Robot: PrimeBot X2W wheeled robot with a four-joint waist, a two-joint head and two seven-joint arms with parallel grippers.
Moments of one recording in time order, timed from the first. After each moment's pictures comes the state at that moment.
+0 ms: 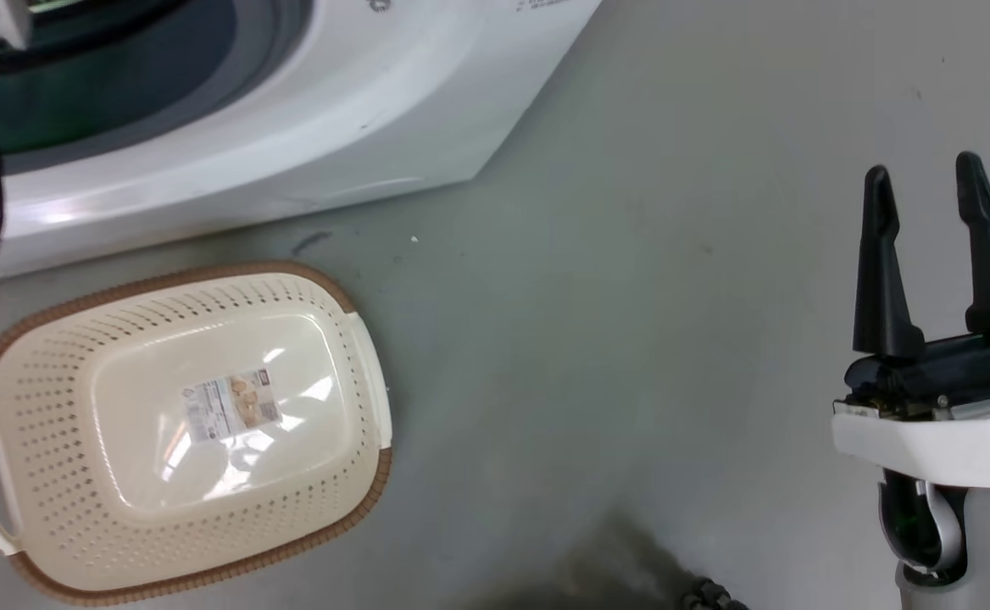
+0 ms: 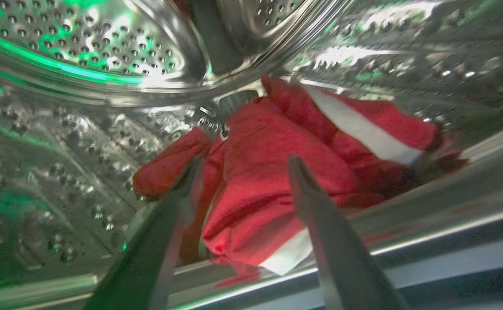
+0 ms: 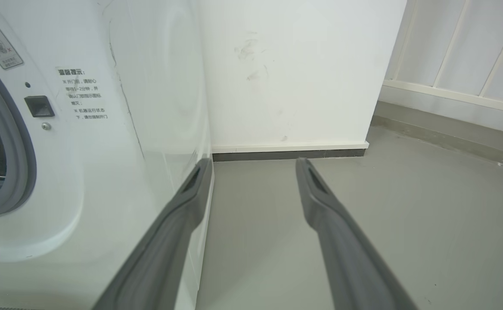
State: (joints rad) left arm -1.27 0.50 -0.25 0.84 -0.30 -0.13 0.21; right arm -0.22 -0.05 0.01 -0.21 0.17 0.13 -0.26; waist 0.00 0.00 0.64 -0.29
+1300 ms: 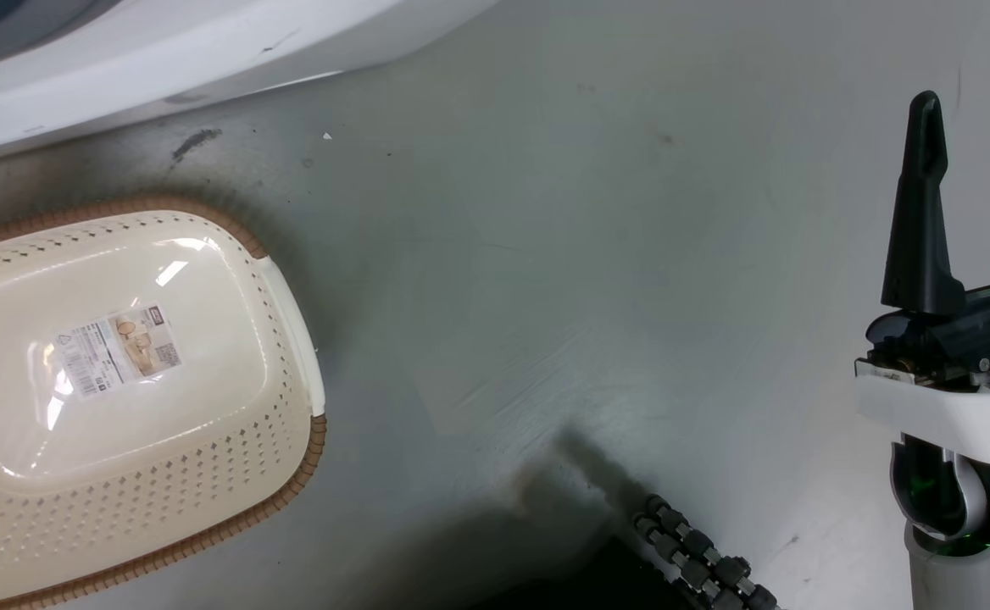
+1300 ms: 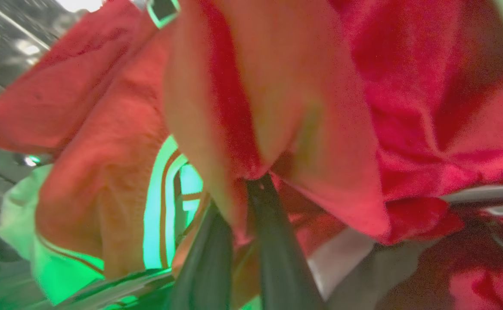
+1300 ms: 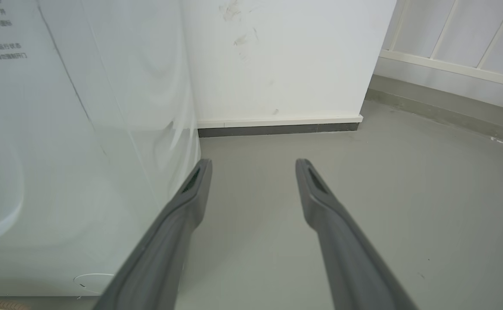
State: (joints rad) left arm -1.66 0.64 -0.49 0.92 -0.51 -0.13 0.75; right arm -0.31 -0.05 0.02 -0.27 0.26 0.13 -0.26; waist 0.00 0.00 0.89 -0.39
